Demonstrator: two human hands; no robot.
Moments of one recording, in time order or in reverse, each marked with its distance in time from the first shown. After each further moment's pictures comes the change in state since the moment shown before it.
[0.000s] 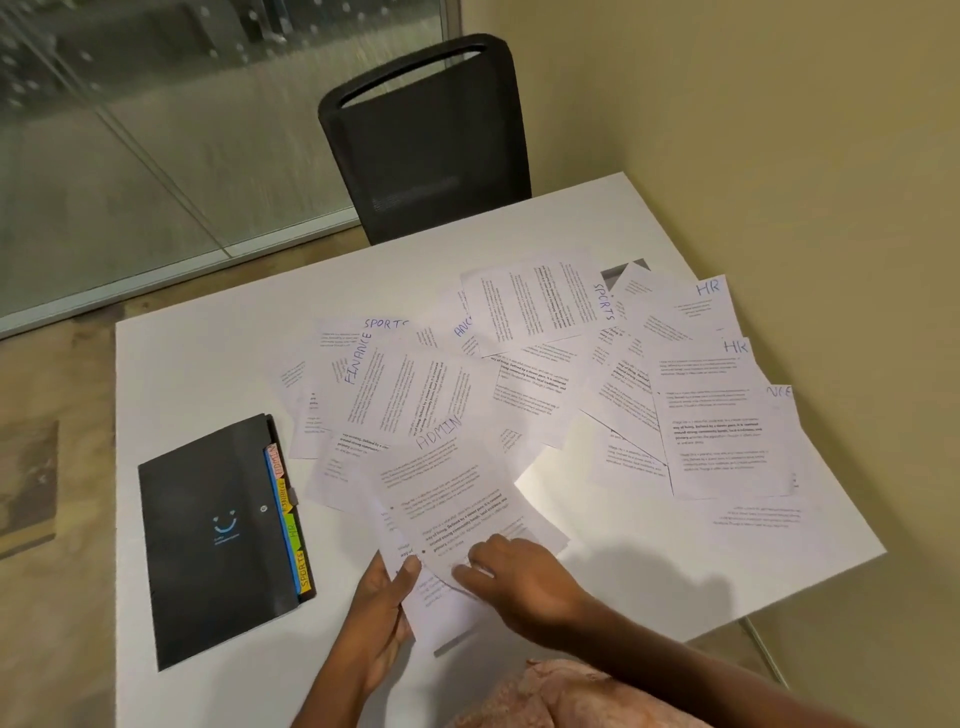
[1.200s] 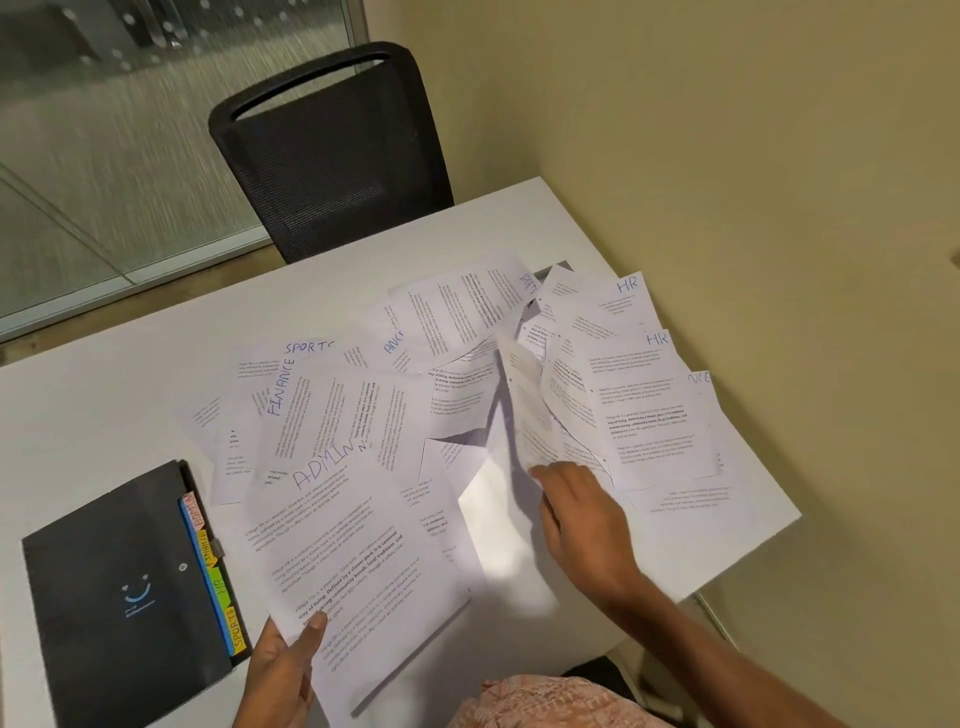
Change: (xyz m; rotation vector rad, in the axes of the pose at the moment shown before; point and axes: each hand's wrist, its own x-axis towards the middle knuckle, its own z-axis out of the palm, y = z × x) left_hand 0.036 -0.011 -0.047 0.009 0.271 0.052; right_hand -0.045 0.073 -0.083 -0.212 0.363 0.697
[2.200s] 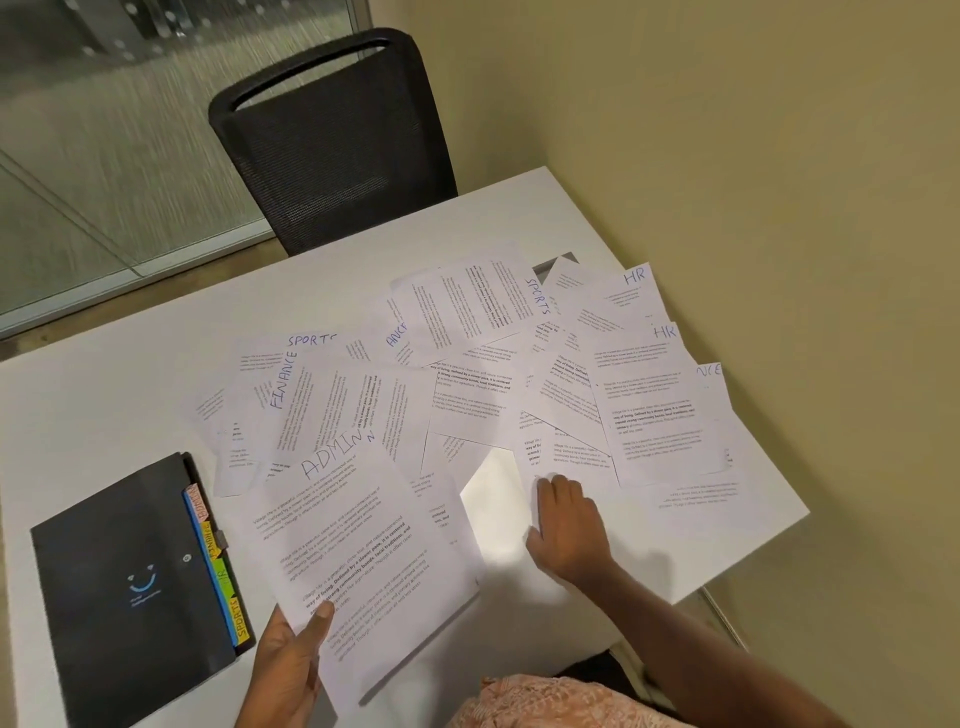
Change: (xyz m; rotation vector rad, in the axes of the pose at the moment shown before) left_hand -0.012 0.004 0.007 0.004 -0.037 -0.010; right_hand -0.022 0.046 0.106 -0.171 -0.537 0.152
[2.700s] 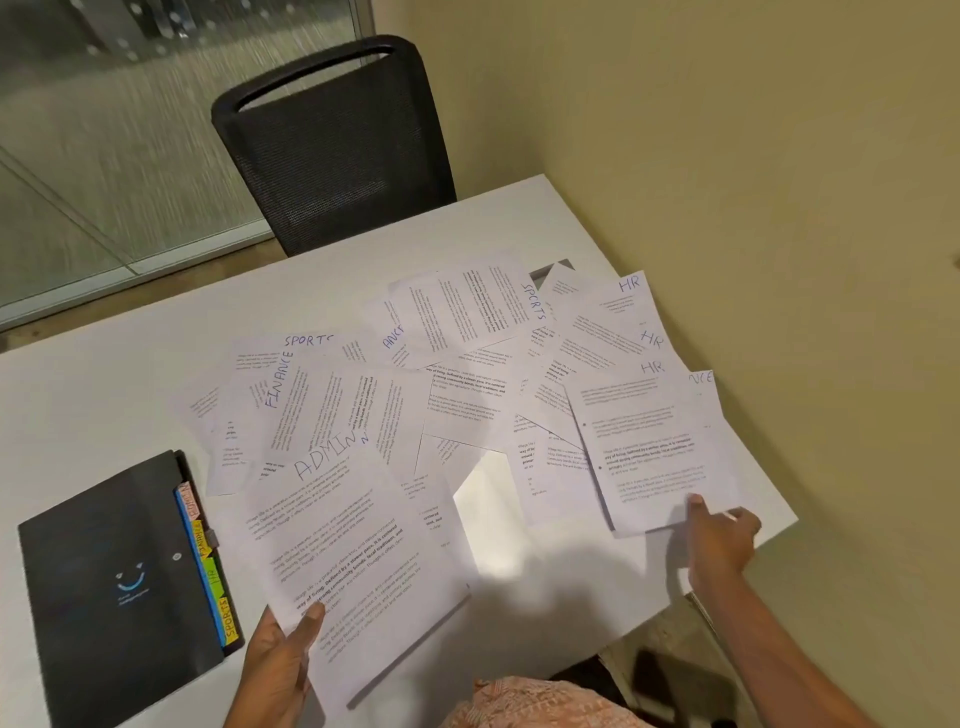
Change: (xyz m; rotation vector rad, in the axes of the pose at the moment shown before) left_hand -0.001 -0.002 0.001 -0.064 -0.024 -0.007; right_hand -0.041 0.147 -0.049 1.088 0.534 1.196
